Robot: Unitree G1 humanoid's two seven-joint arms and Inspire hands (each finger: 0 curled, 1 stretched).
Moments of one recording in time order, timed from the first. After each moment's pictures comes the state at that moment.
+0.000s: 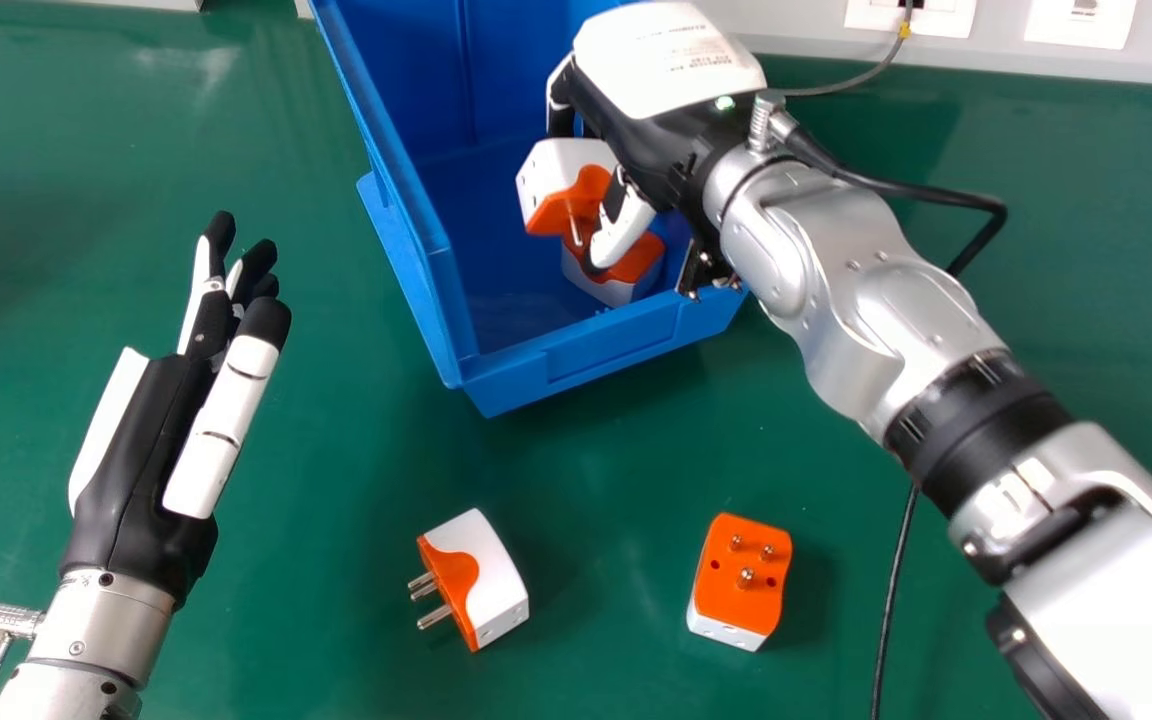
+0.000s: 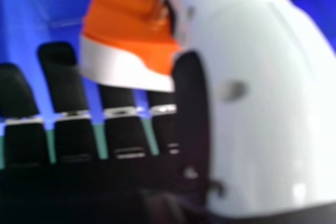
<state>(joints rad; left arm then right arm) 0.15 0.28 0.21 0.09 -0.14 -0.34 -0.31 -1.02 -0.14 0.52 0.85 -0.90 0.06 0.05</state>
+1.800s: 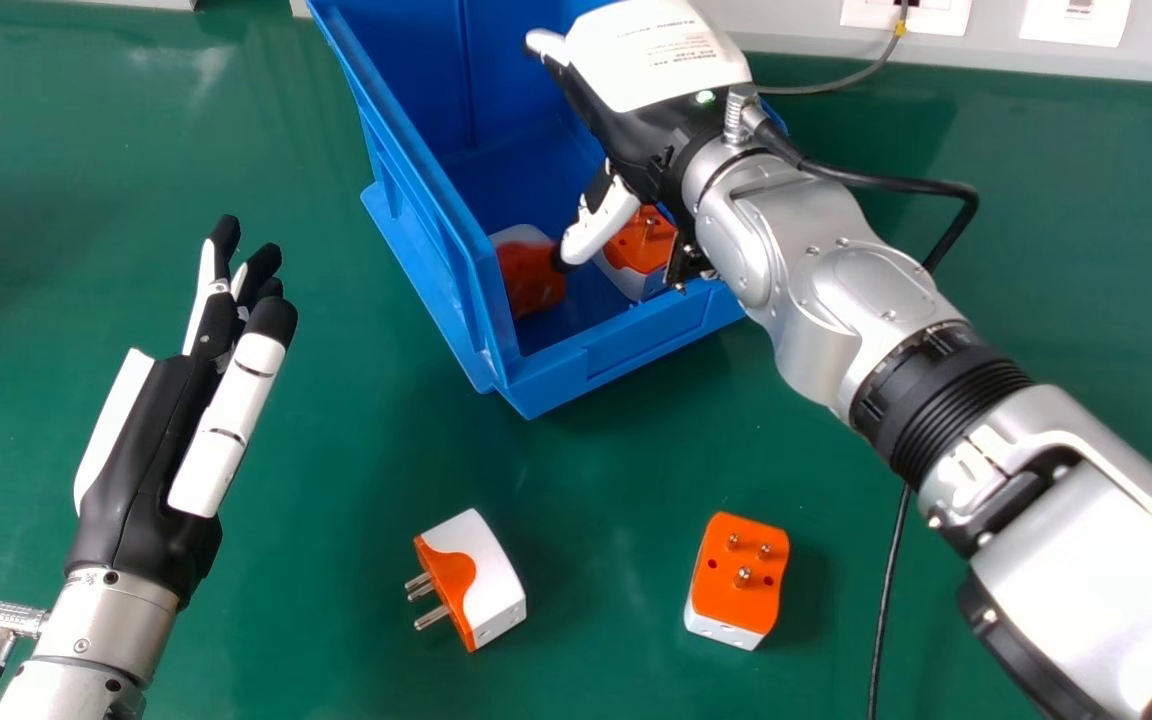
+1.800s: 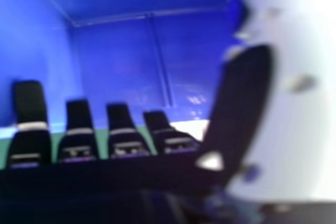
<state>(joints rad) 0.14 0.28 0.20 0.08 -0.14 -0.32 -0.31 -1.06 -0.14 0.62 0.89 -0.84 0.12 0.01</state>
